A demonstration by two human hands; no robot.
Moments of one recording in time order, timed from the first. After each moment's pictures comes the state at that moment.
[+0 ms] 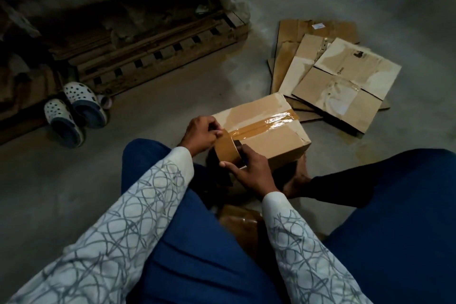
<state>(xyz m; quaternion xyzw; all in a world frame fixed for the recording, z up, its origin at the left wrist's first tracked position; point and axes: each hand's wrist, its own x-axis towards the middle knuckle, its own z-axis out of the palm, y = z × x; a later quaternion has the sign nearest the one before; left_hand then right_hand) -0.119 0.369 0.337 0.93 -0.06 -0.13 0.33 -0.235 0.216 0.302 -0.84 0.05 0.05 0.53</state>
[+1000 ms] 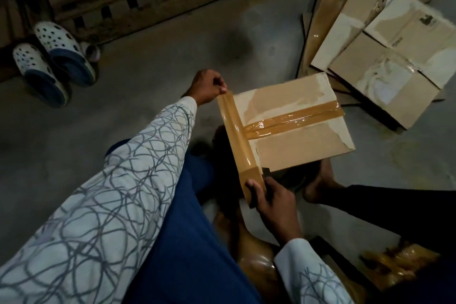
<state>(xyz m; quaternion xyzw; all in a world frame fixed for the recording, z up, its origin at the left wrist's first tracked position) 0.065 0.415 0.203 0.93 -0.06 -0.18 0.32 -0.237 0.234 0.231 -0.86 0.17 0.13 0.47</state>
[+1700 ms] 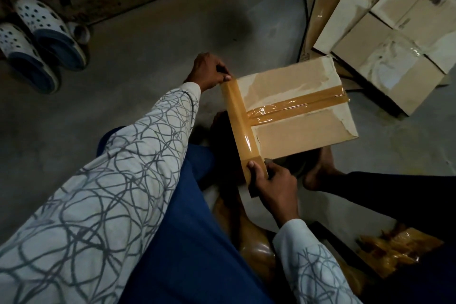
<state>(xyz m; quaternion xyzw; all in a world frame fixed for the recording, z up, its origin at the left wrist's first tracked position) 0.065 0.410 0.188 0.93 -0.07 -0.17 0.31 -0.216 0.242 0.238 -0.82 0.29 0.20 0.45</state>
